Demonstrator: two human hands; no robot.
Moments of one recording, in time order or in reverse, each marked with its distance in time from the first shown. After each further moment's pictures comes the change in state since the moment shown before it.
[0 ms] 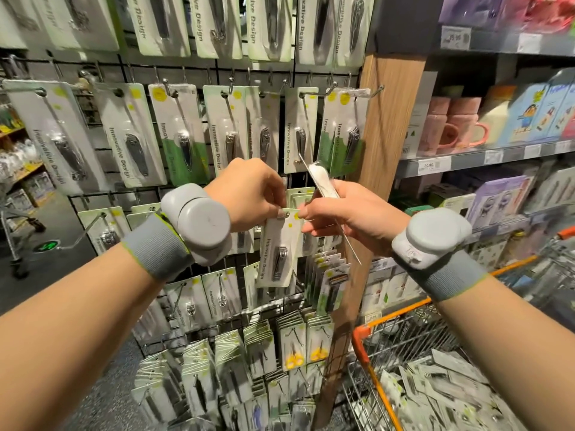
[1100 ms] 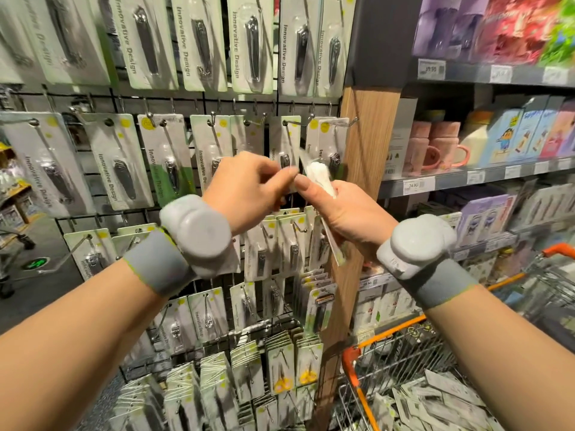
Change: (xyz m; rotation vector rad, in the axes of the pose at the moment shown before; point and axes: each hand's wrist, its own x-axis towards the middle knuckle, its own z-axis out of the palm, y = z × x) left_hand 0.011 0.028 -0.007 -0.251 0.304 -0.013; right_hand -0.009 -0.027 -0.010 -0.306 0.201 -0.212
